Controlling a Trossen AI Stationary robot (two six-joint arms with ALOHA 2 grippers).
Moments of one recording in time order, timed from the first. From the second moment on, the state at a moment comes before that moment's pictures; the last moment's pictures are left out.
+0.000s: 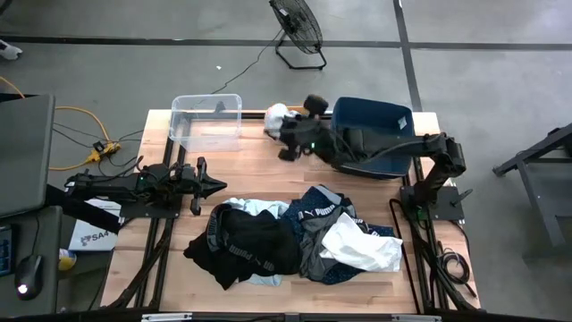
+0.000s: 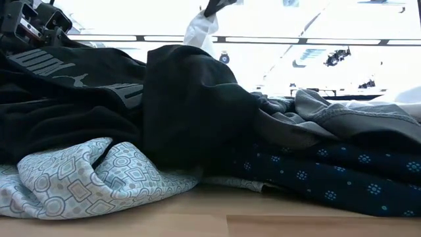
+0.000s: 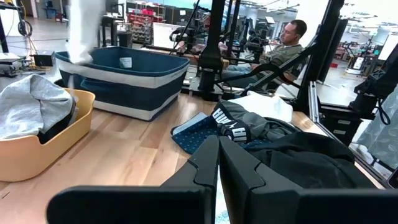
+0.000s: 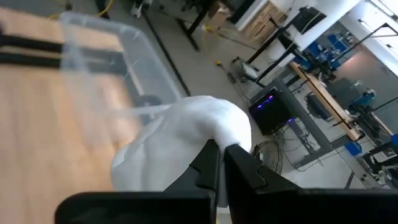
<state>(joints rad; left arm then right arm) -0.02 0.01 0.01 0.01 -0.05 -0.14 -0.05 1.73 1.73 -0.42 0.76 -0.31</state>
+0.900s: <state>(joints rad) -0.02 0.01 0.01 0.01 -0.05 -0.14 -0.43 1.92 1.73 -0.28 0.20 -0.26</state>
